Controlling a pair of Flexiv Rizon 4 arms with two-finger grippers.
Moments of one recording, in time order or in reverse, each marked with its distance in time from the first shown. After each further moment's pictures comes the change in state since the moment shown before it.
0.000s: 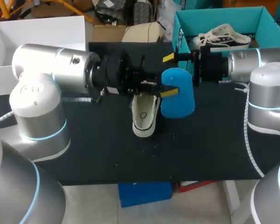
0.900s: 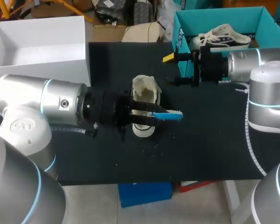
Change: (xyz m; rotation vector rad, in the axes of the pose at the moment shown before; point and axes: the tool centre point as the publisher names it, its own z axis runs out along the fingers) left arm 0.050 0.038 -0.014 -0.163 -0.052 0.446; right arm 0.000 0.000 0.000 -0.001 0.001 0.000
